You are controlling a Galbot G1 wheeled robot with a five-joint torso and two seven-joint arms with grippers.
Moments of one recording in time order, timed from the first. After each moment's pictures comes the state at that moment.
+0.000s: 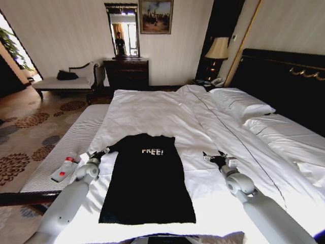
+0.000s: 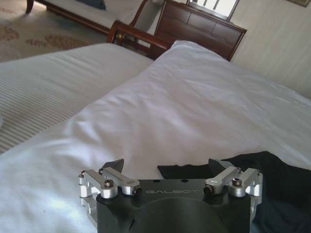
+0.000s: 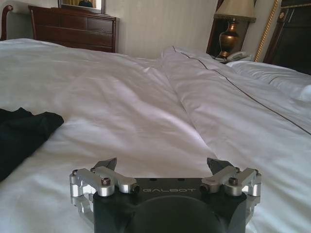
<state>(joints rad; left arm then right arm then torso) 0.89 -0.96 -0.29 -1.42 -1.11 0.19 -0.36 -1.24 0.81 0.42 1.80 0.69 -0.29 0.27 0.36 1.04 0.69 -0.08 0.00</state>
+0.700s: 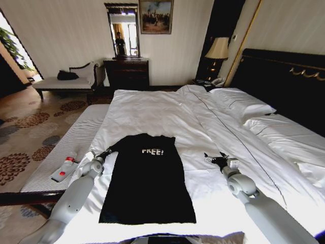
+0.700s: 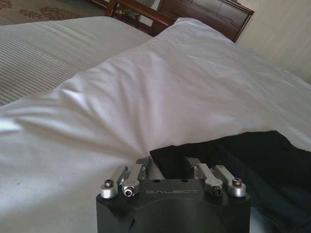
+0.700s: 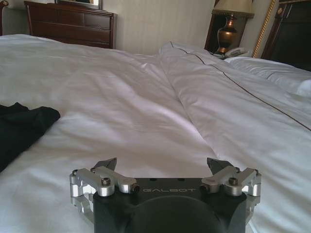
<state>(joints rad) 0.82 -1.00 -0.24 -1.29 -1.14 0.22 -0.32 -1.25 0.80 0.43 1.80 0.69 -0.29 0.27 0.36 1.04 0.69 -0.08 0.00</state>
